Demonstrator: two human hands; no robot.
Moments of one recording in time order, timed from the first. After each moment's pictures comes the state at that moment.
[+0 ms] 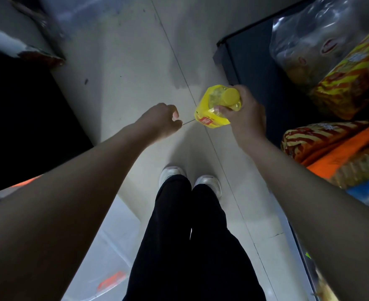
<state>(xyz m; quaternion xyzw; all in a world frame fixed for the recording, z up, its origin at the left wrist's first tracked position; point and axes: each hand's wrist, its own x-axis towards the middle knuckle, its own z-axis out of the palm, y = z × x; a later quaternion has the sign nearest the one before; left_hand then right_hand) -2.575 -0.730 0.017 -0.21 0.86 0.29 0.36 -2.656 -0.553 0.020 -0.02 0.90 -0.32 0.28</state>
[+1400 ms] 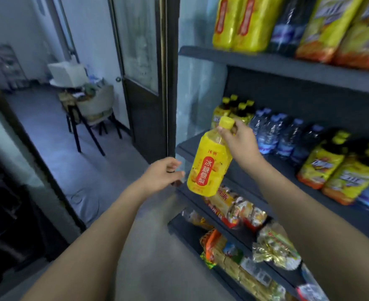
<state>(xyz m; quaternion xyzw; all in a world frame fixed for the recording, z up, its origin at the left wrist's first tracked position) -2.417 -0.636 0.746 0.02 0.88 0.47 0.00 -2.479 -0.437 0.802 -0.09 0.85 -0.48 -0.18</state>
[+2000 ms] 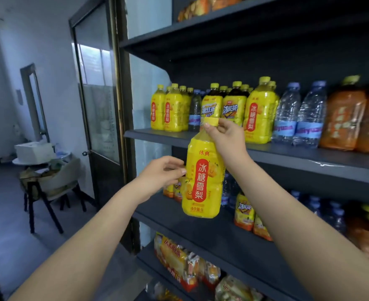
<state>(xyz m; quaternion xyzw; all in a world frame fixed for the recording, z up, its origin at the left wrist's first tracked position) -2.362 -0.456 0.918 0.18 0.79 0.59 -0.04 -2.371 -0.284 0.974 -0.13 0.72 -0.61 -0.31</state>
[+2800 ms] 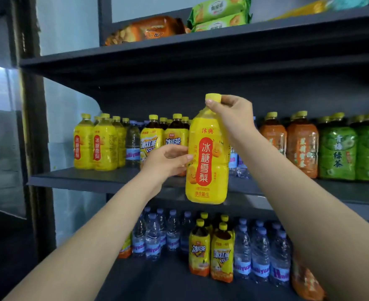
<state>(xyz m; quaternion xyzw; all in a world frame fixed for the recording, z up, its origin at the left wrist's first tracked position) -2.465 -0.324 1.006 0.32 0.64 0.70 -0.02 -2.411 -0.178 1.086 -0.05 0.69 -0.55 -0.47</state>
